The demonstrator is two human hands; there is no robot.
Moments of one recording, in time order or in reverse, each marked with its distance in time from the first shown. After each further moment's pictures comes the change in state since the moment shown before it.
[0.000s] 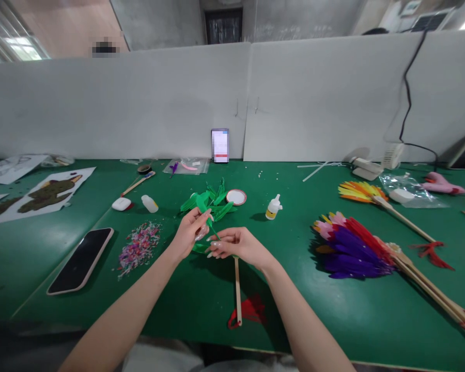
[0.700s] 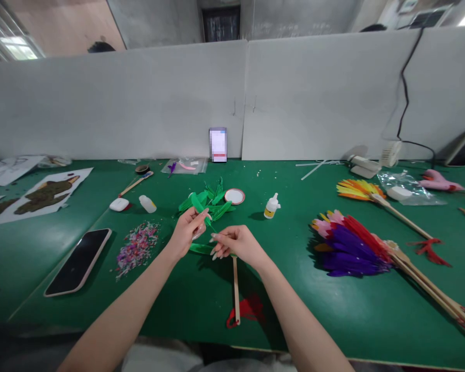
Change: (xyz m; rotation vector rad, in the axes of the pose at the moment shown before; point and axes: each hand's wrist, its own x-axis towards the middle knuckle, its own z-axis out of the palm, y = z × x) left_hand 0.001 0.001 -0.002 0.041 0.014 0.027; right_hand 0.005 0.001 0.005 -0.056 0.160 0.027
